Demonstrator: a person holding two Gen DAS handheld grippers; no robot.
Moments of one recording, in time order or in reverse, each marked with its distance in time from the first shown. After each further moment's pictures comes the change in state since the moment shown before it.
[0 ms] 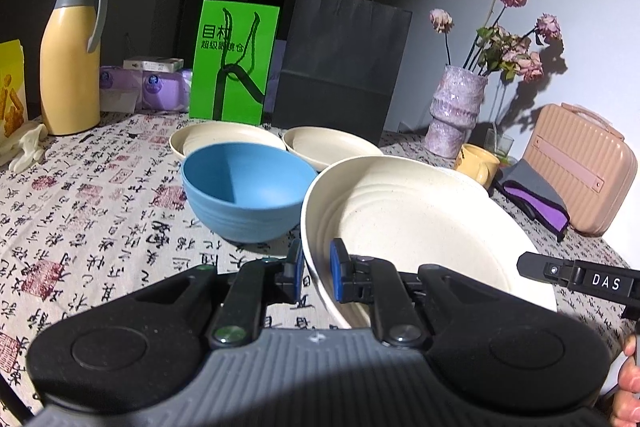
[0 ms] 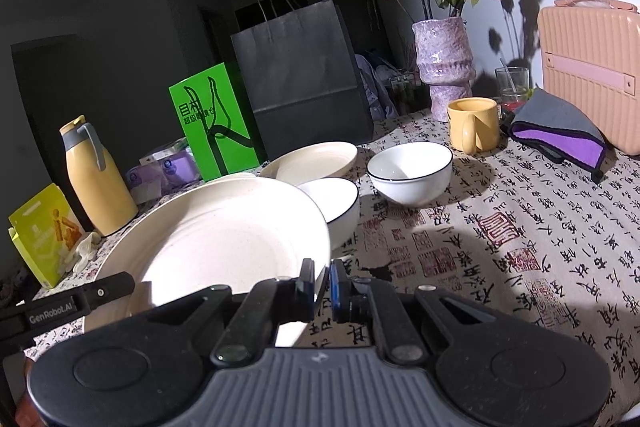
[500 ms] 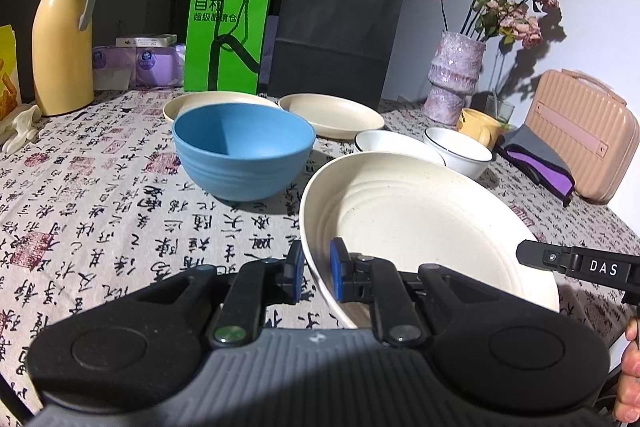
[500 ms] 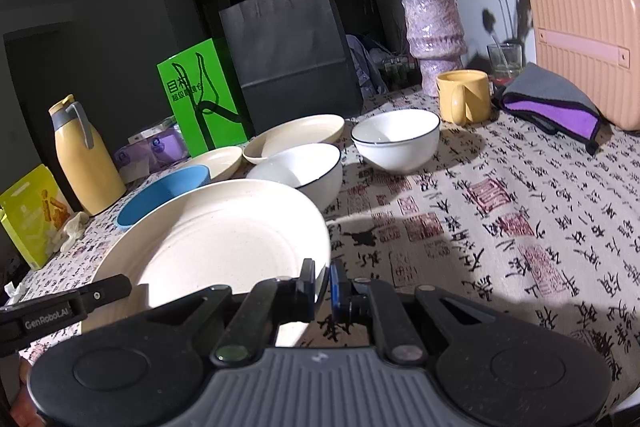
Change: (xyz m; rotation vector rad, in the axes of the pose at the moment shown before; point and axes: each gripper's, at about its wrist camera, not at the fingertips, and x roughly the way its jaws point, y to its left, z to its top) left arm 0.015 -0.002 -0.027 0.035 0.064 0.003; right arm 0.013 -0.016 -0.025 0.004 0.051 -0.016
